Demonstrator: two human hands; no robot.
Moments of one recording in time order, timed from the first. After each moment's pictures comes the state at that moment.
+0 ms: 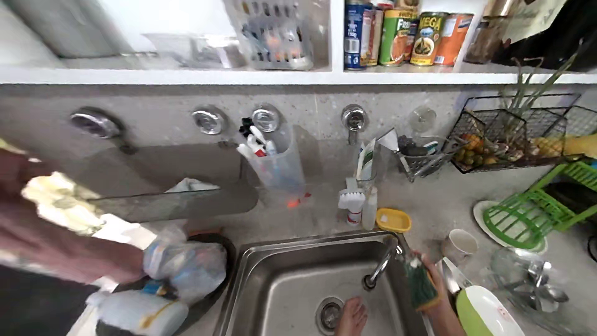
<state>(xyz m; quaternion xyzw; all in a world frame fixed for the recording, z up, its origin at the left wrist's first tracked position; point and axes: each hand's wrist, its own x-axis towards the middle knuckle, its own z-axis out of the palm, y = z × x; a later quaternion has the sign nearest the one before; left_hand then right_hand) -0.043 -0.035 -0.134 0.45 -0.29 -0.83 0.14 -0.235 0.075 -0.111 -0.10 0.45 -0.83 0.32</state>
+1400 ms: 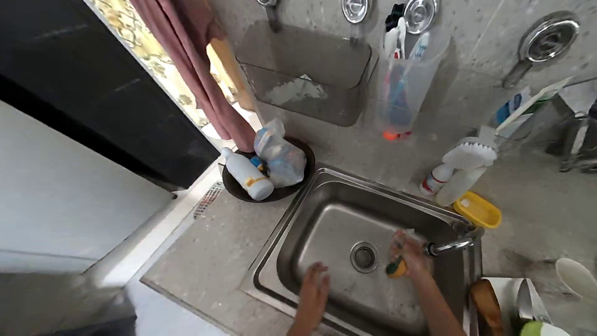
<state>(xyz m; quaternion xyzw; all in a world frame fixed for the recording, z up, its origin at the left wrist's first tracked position) 0.141 -0.028 -0.182 0.54 -0.70 -0.43 0.21 -0.138 -0.035 -0.154 -0.10 0.63 -0.55 0.54</state>
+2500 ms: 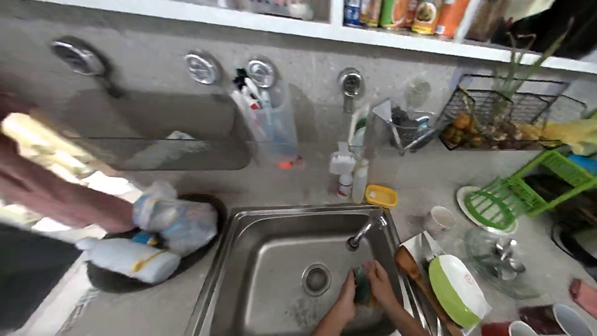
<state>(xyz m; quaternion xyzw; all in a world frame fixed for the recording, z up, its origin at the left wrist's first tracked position) -0.060 0.010 -0.166 0.45 -0.34 -0.83 0.02 -0.146 0.087 -0.162 -0.21 0.74 -0.55 0.32</state>
